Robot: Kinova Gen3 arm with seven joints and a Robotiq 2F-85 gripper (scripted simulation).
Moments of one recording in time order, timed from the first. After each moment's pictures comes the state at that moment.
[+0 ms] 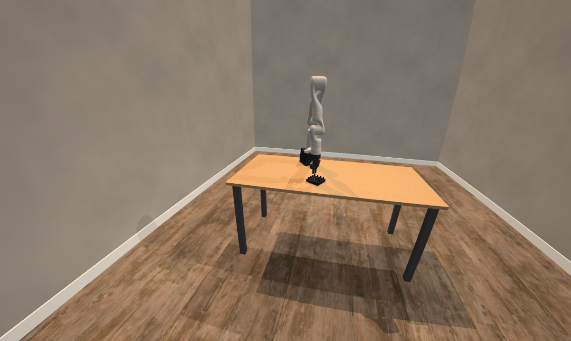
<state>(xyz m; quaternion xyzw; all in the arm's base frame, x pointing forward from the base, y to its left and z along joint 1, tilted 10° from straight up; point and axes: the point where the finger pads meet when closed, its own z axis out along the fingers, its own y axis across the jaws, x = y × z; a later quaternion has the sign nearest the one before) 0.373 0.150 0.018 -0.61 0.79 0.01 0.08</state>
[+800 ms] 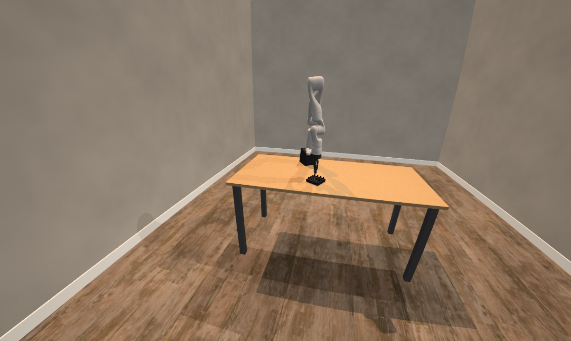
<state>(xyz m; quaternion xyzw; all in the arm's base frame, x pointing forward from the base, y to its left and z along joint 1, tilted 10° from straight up) 0.357 0.152 0.015 -0.82 0.57 0.00 0.07</state>
